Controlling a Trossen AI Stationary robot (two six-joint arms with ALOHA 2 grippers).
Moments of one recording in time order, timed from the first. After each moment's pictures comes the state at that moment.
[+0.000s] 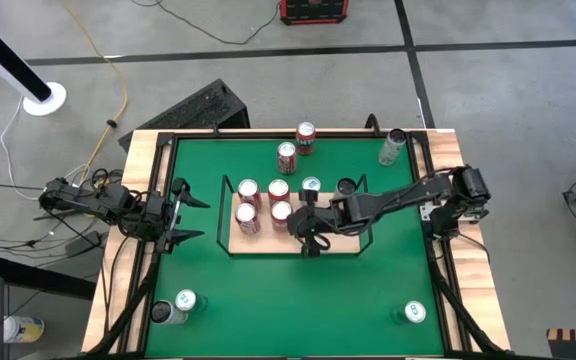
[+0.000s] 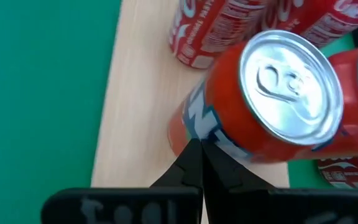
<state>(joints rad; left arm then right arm) -0.27 0.20 0.31 0.07 -0.17 0.03 0.15 1.74 1.31 -0.43 0.29 -0.08</state>
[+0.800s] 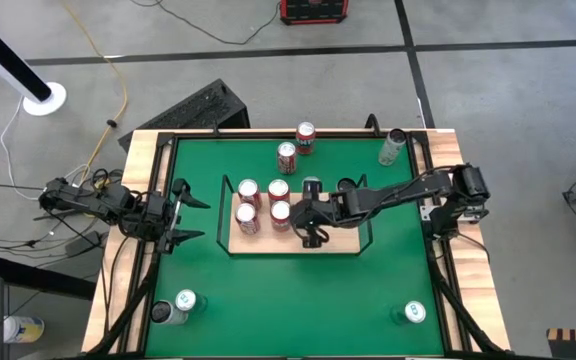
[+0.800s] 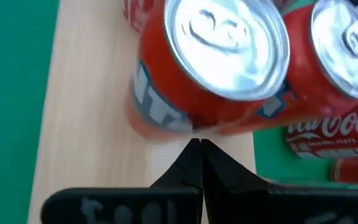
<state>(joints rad) -0.27 0.20 0.31 0.06 -0.17 0.02 0.11 1.74 1.31 -0.50 0.35 -0.09</state>
